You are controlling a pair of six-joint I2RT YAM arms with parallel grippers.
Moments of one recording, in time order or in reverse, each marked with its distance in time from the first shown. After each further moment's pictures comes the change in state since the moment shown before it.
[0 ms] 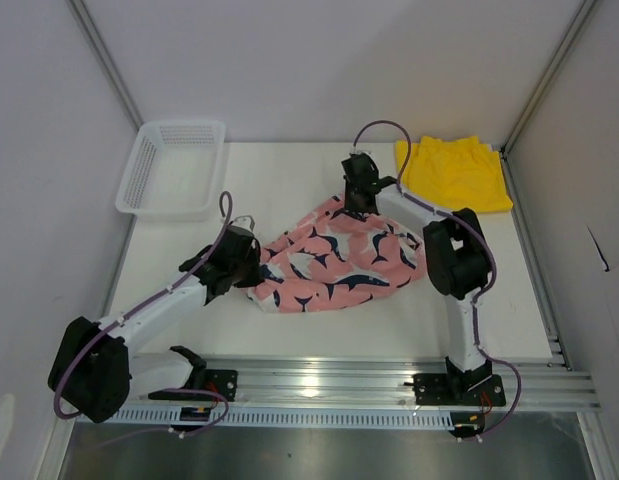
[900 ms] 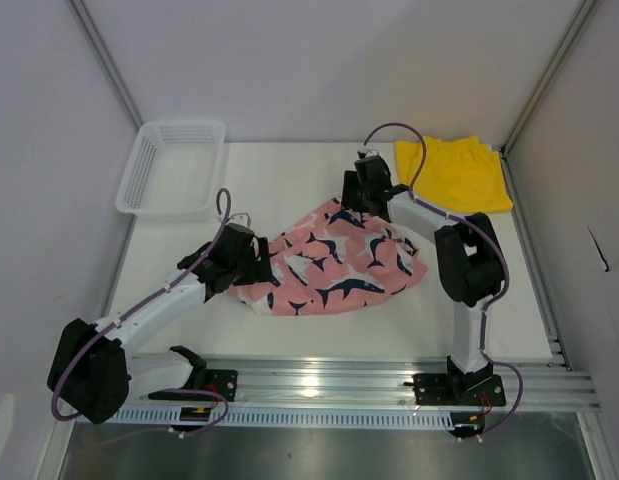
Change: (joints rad) left arm -0.005 -0.030 0.053 -0.098 -0.089 -0.007; right arm -0.039 -0.208 -0.259 0.257 -0.153 0.024
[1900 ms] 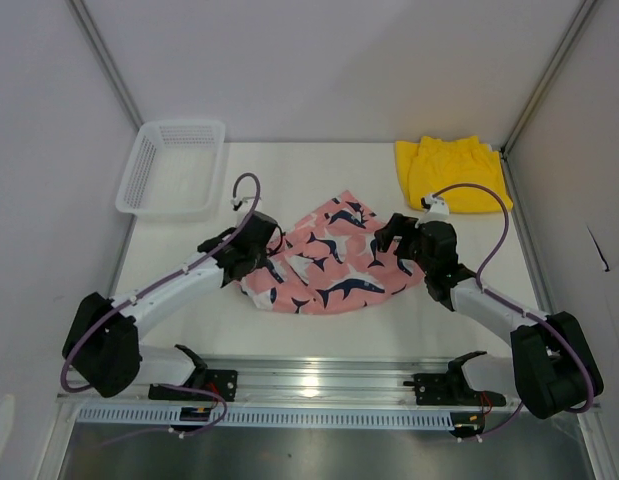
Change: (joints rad) left arm -0.122 0.135 0.163 -0.002 -0.304 0.028; right arm -0.094 -0.704 -0.876 0.484 -0.051 0.039
